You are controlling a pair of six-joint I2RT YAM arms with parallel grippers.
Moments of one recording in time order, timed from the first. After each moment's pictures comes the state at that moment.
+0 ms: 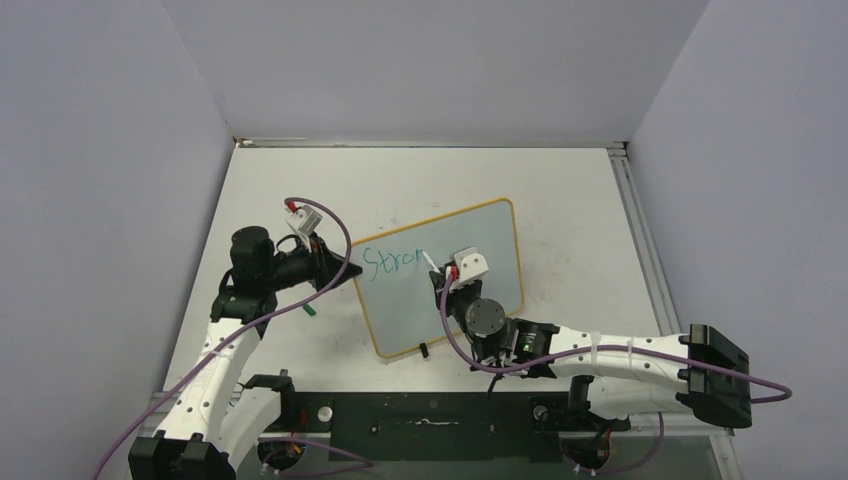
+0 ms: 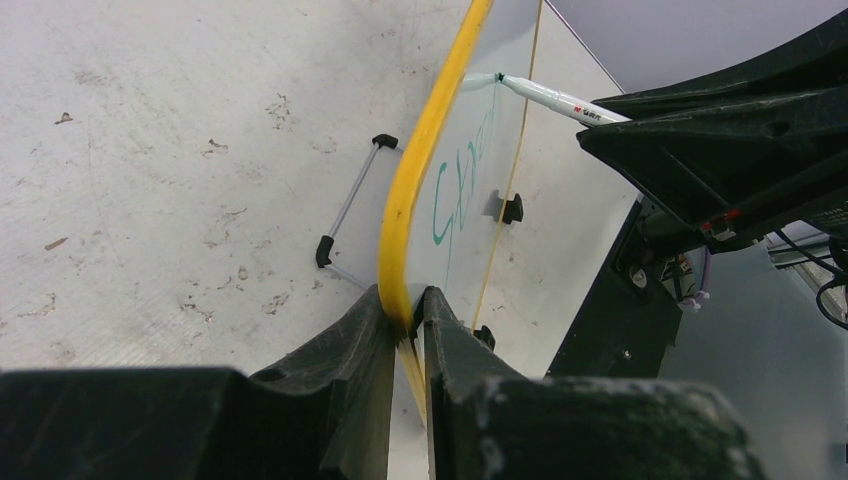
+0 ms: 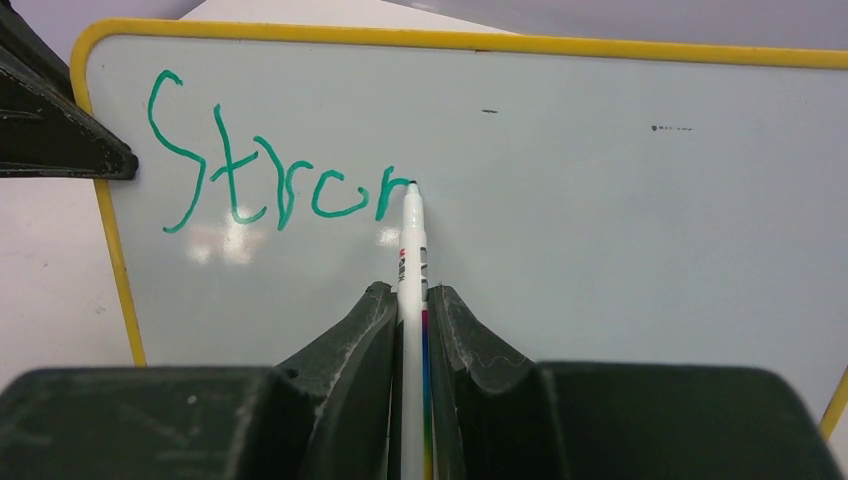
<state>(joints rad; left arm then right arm) -0.09 0.86 0.63 -0.15 0.89 -0.23 1.25 1.14 0.61 0.38 0.78 0.13</state>
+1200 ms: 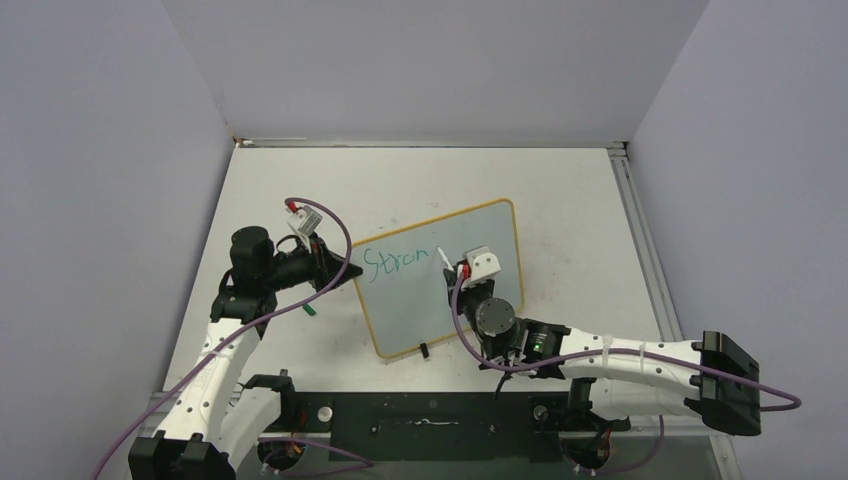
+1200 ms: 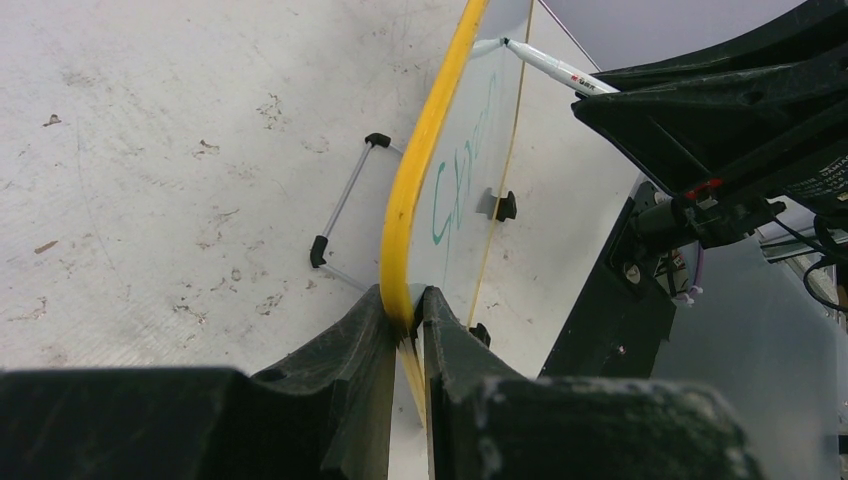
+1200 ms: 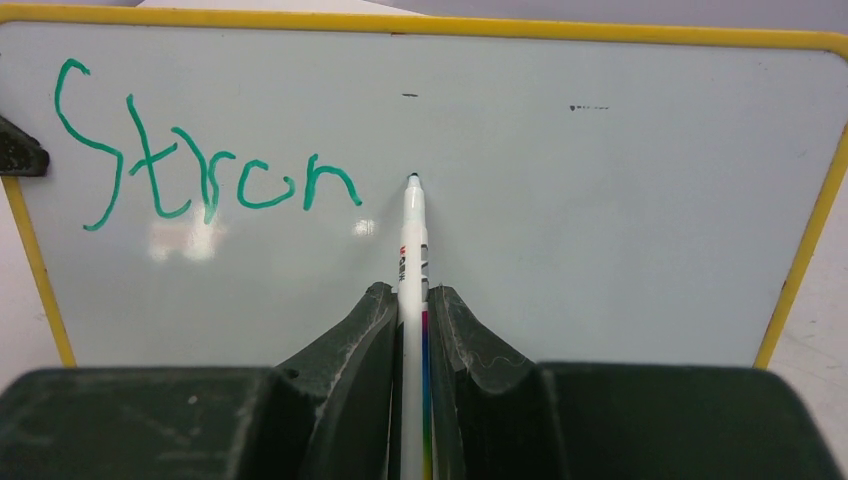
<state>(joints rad) -0.09 0.86 0.63 -0.15 0.91 -0.23 1.23 1.06 0.57 0.33 0.81 0.13</state>
